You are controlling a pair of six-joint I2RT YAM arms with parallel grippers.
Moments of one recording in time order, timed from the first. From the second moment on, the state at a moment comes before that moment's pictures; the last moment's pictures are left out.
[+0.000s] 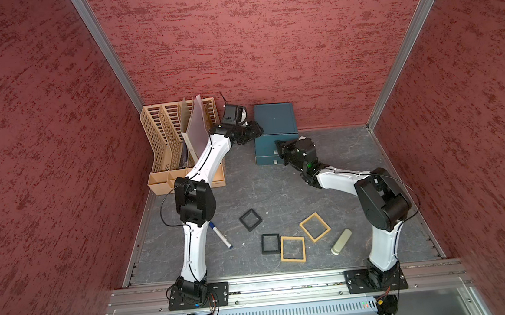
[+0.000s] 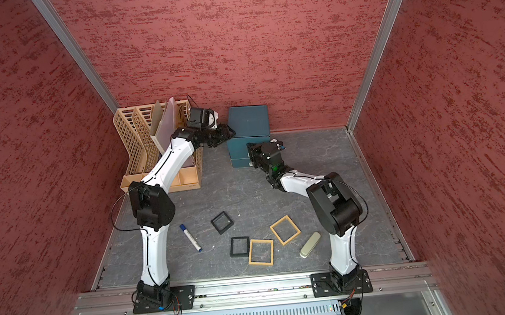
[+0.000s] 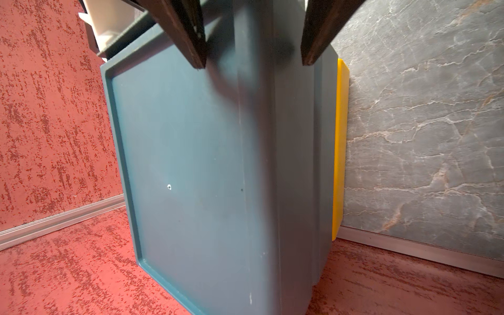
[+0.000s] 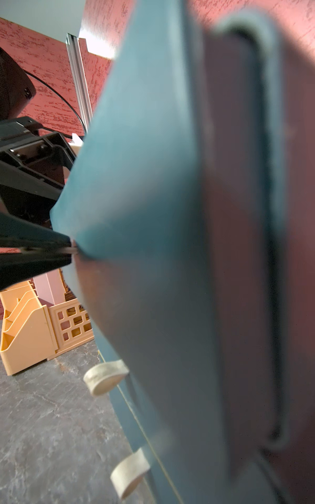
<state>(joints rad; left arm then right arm) -0.34 2.22 2.21 -0.71 0.31 -0.57 0.47 1.92 1.21 0.58 -0.02 1.67</state>
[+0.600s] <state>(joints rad) -0.34 2.21 2.20 -0.70 0.29 -0.57 0.46 1.96 1.26 0.55 -0.05 1.70</state>
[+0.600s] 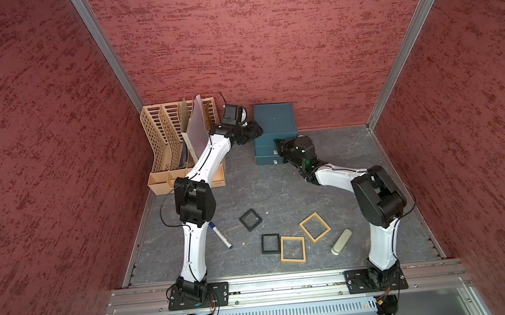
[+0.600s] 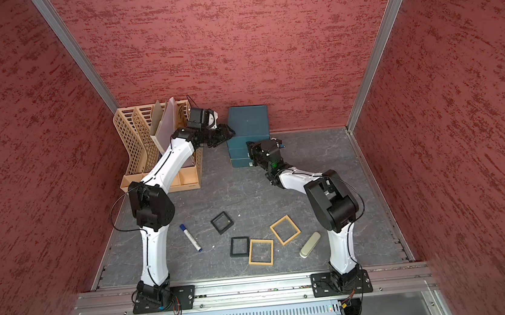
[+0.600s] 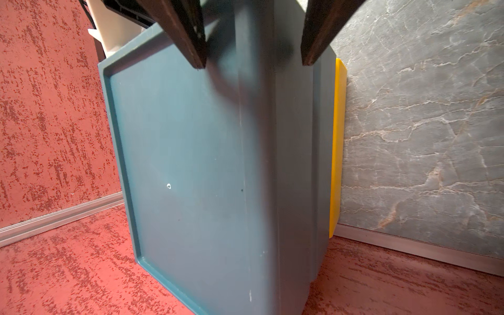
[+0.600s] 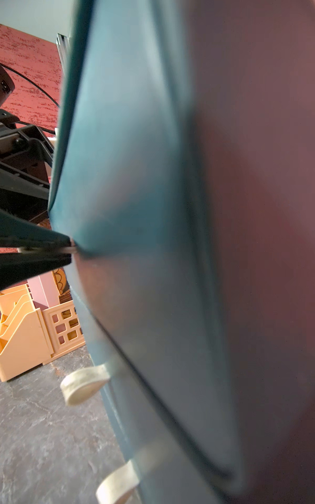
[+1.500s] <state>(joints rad) -0.34 2.21 2.19 -0.69 0.28 -0.57 0.44 1.85 0.99 0.73 -0.07 1.75</state>
